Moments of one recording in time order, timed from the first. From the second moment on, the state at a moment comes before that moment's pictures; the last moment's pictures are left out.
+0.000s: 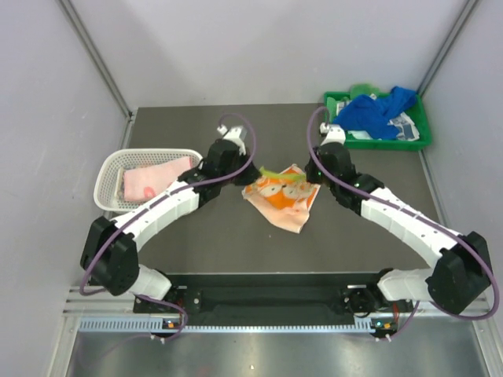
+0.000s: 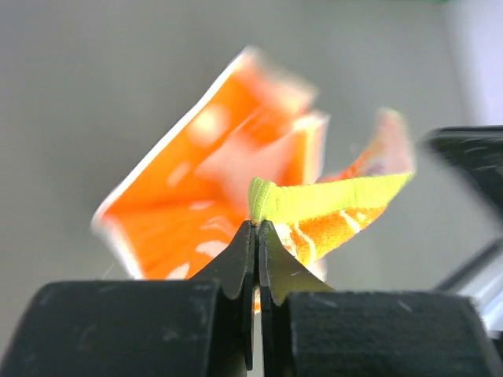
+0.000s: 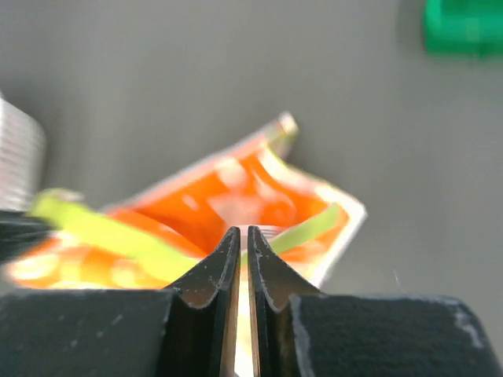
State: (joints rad) left arm -0.63 1.47 1.16 -0.16 0.07 -0.57; right arm 0.60 1.27 1.03 -0.23 0.28 0.42
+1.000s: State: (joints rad) left arm -0.63 1.35 0.69 -0.15 0.09 -0.66; right arm 0.76 1.23 0.55 -0.10 0.30 0.65
